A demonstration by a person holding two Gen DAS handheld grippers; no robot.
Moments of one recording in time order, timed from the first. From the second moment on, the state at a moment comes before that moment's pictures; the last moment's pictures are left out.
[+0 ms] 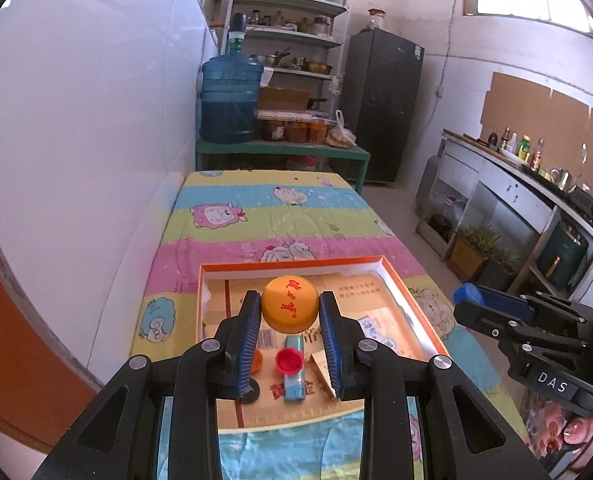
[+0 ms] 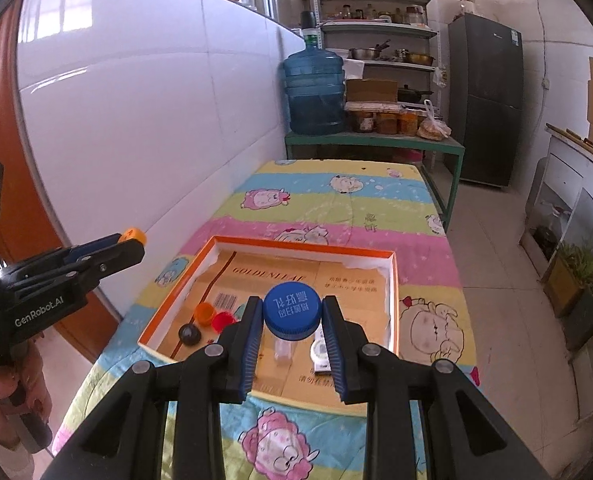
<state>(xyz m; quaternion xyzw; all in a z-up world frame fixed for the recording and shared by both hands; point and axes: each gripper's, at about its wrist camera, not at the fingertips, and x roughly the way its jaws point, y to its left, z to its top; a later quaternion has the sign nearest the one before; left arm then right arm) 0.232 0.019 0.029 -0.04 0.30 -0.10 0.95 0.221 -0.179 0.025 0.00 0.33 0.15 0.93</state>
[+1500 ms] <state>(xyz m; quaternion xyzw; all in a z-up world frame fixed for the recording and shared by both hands) 0.360 0.000 -0.105 -0.04 0.41 -0.06 0.91 0.339 -0.190 -0.074 0.02 0.42 0.15 0.89</state>
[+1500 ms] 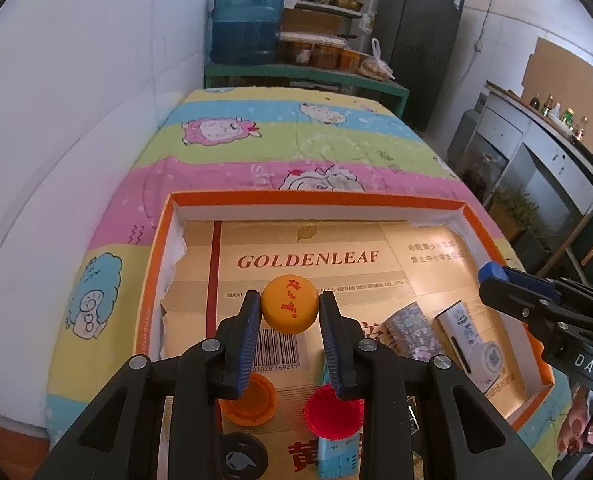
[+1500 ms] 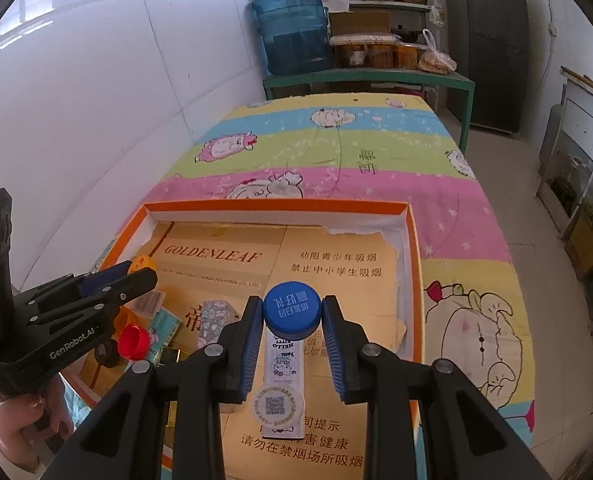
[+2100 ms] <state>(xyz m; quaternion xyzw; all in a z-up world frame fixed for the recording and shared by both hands) 0.367 -0.004 -0.123 -0.03 0.43 -0.06 0.90 0.346 -0.176 -0.101 0.01 0.45 0.16 0.88</state>
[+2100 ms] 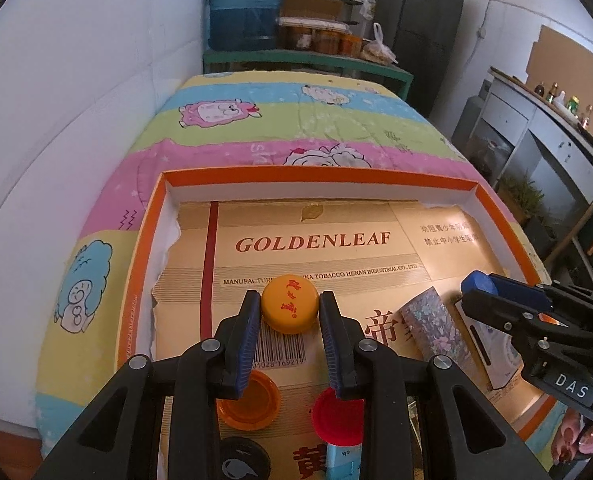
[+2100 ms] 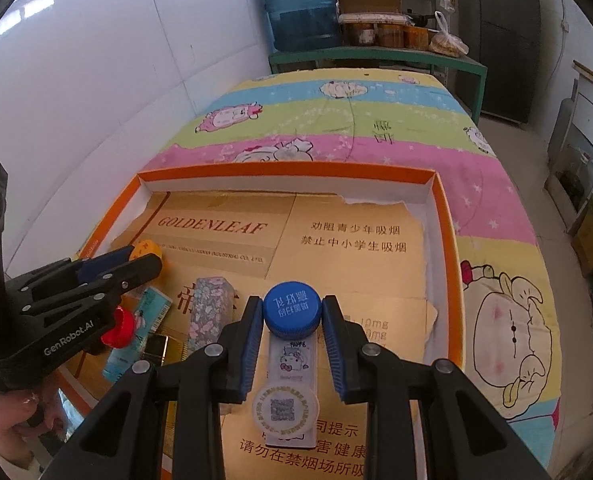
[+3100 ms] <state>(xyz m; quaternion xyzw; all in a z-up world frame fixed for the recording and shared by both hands) 0.365 -0.005 -0.119 -0.03 0.42 -0.06 0.90 0.339 -0.175 -0.103 0.00 0.45 0.16 0.88</state>
